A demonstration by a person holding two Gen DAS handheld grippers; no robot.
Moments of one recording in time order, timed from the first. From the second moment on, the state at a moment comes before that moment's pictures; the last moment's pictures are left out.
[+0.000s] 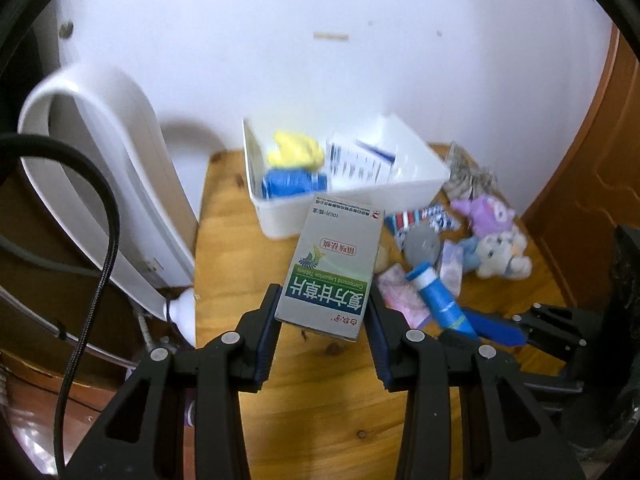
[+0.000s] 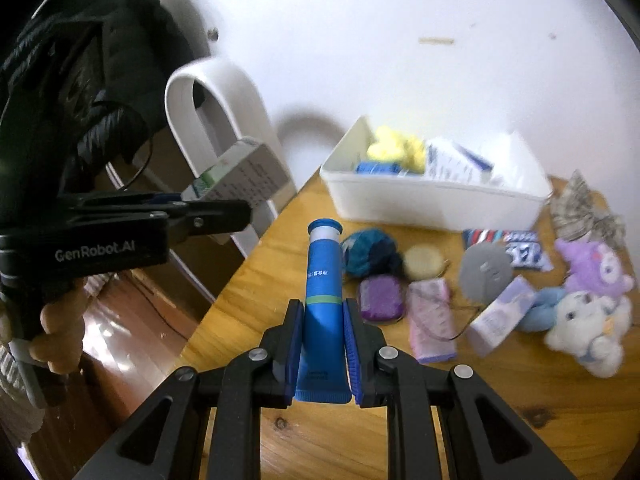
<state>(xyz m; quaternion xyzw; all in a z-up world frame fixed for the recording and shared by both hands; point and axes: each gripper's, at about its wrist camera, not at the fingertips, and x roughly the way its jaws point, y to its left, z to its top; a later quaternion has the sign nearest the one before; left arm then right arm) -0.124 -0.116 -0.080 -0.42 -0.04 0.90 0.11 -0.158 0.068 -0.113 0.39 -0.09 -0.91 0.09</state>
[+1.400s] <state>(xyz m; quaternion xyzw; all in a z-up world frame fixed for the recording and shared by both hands) -0.400 -0.048 -0.140 -0.49 -0.06 0.87 0.03 -0.462 0.226 -0.091 0.43 -0.02 -0.90 -0.05</state>
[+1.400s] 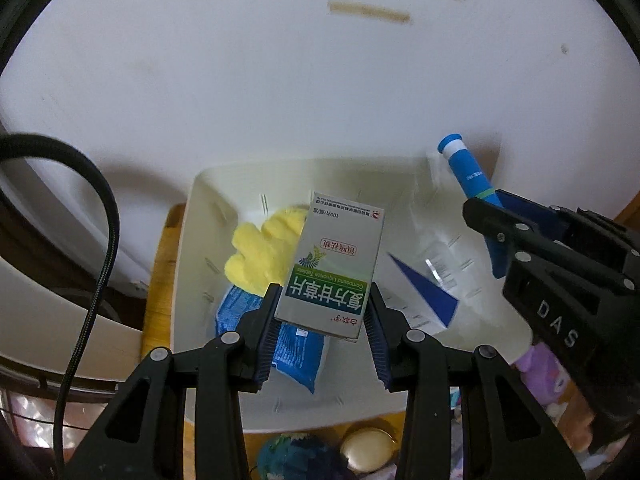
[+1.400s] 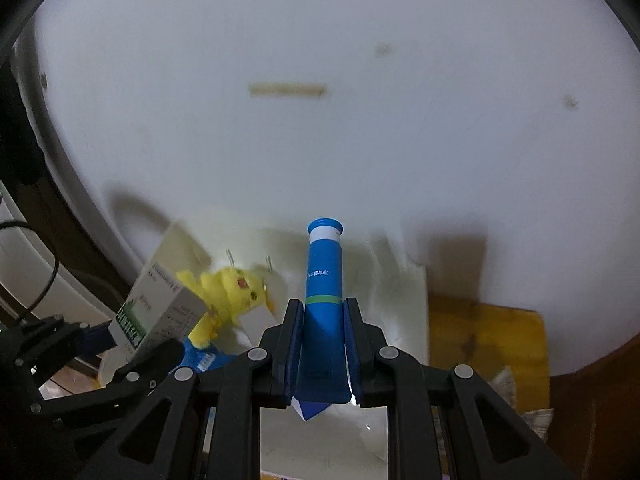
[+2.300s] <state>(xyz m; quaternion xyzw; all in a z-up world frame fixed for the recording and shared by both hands) -0.341 -0.071 -0.154 -0.53 -0.09 0.84 0.04 -0.389 0.210 -0.092 0.39 -0.06 -0.91 -0.08</state>
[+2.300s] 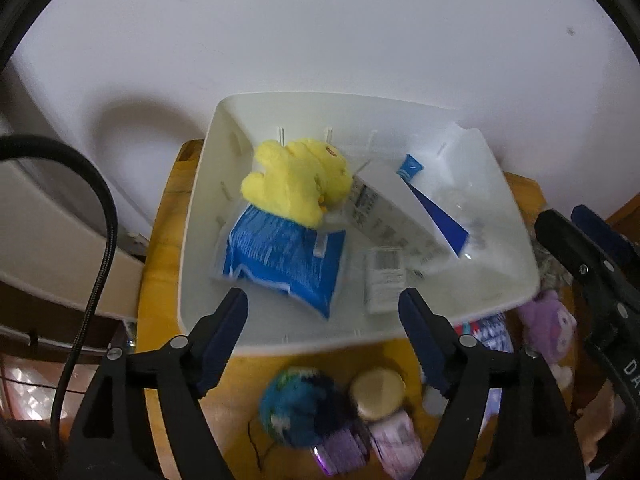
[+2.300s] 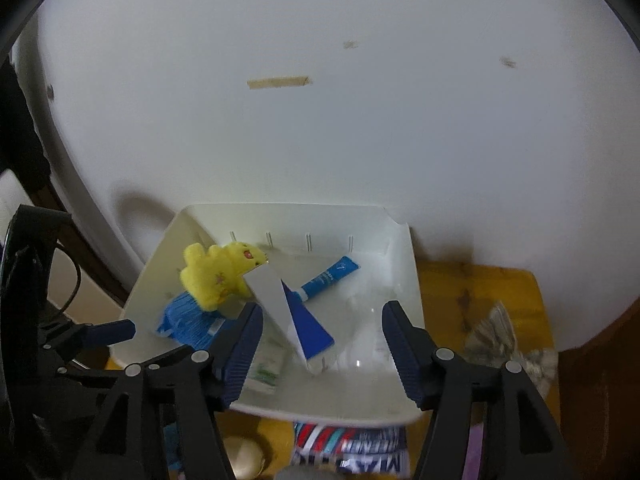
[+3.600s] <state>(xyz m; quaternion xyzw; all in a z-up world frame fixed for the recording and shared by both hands) -0.131 -0.004 -0.037 -0.41 -0.11 0.90 0.11 -0.094 0.220 0.009 0.27 -0.11 -0.95 -0.14</state>
